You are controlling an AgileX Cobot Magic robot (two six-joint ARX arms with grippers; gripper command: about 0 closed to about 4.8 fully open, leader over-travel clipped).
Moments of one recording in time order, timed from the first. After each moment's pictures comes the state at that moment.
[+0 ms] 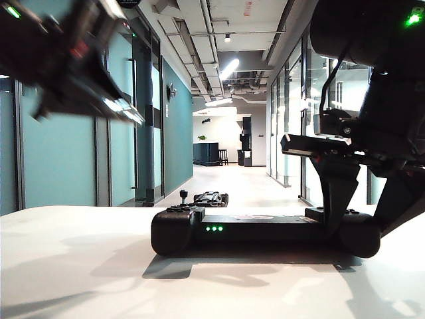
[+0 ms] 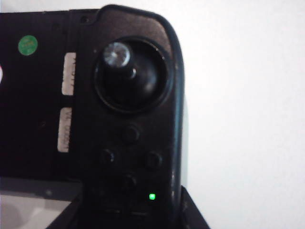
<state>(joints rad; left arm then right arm) -0.38 1.27 0.77 -0.20 0.64 0.02 0.61 1.38 0.72 -0.45 0.18 0.61</state>
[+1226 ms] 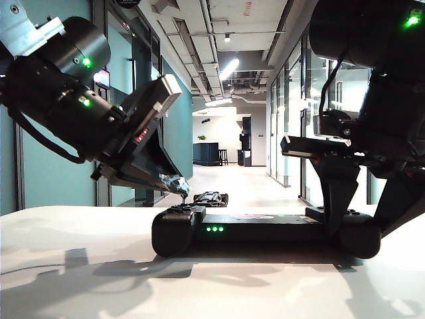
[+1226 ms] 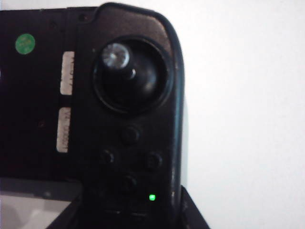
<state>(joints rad) -0.49 1.58 0.77 0.07 0.60 0.03 0.61 1.38 0.72 -0.45 0.19 0.61</state>
